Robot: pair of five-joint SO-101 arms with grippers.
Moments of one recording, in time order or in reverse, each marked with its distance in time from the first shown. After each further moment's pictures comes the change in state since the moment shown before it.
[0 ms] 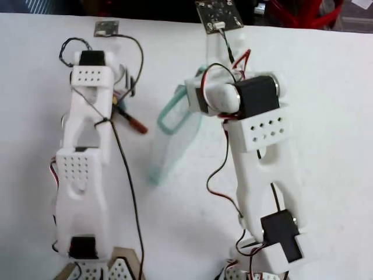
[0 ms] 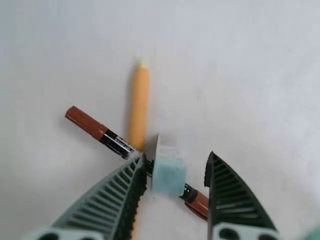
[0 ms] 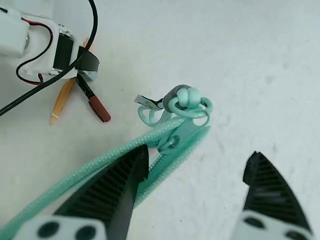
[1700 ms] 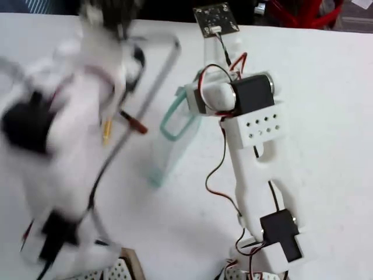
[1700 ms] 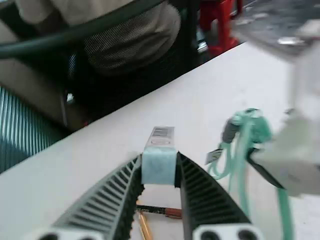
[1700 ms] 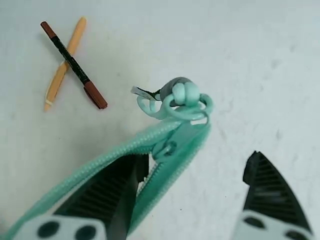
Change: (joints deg) left arm 21.4 -64.9 4.0 14.6 -21.8; right arm 0.0 0.0 3.5 0.0 -0.1
